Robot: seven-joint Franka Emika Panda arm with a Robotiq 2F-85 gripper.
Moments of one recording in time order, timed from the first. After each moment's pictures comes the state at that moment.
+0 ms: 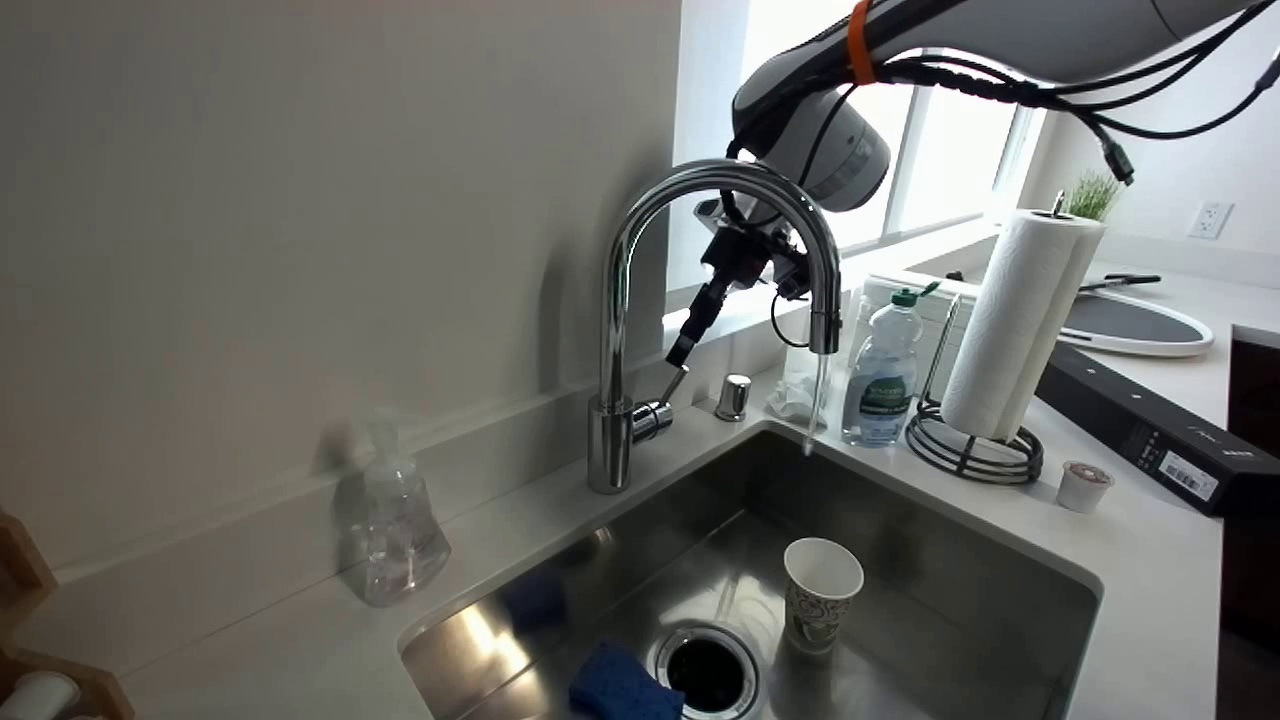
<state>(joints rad) -0.14 0.76 0.15 -1.38 0.57 2.04 -1.11</state>
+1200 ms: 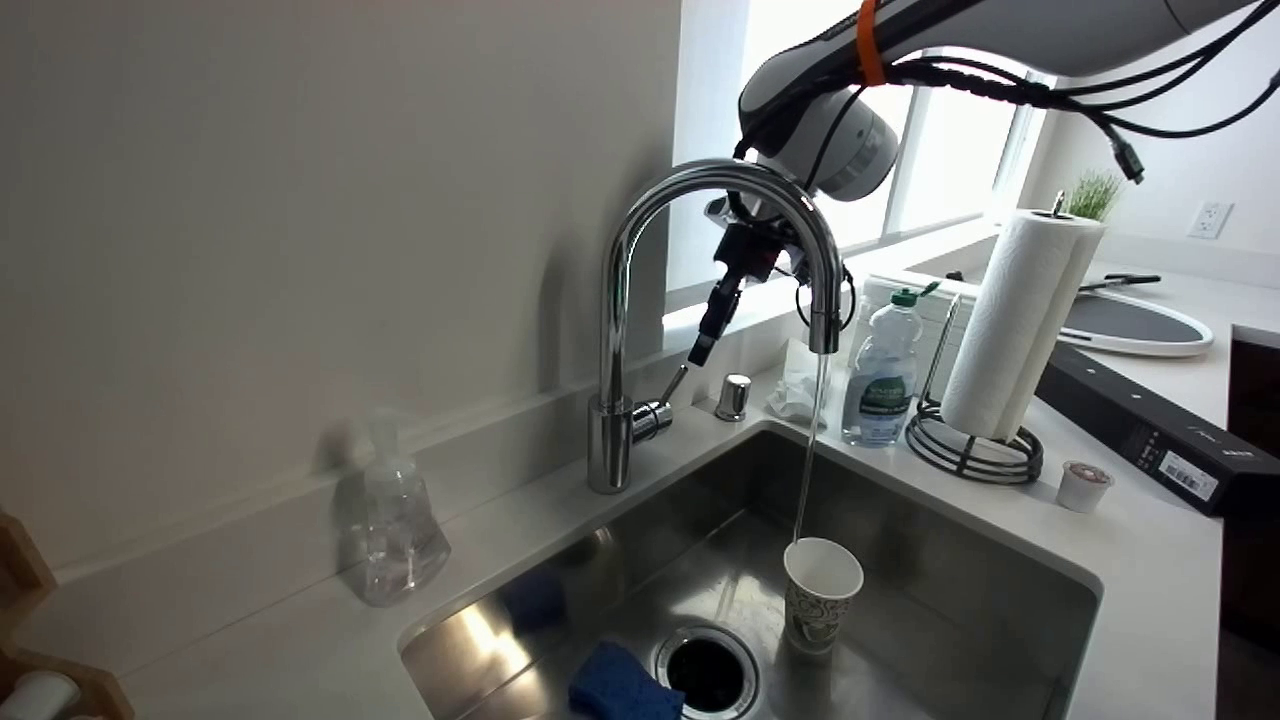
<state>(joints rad) -0.16 0.75 0.16 -1.37 0.44 2.01 -0.95</state>
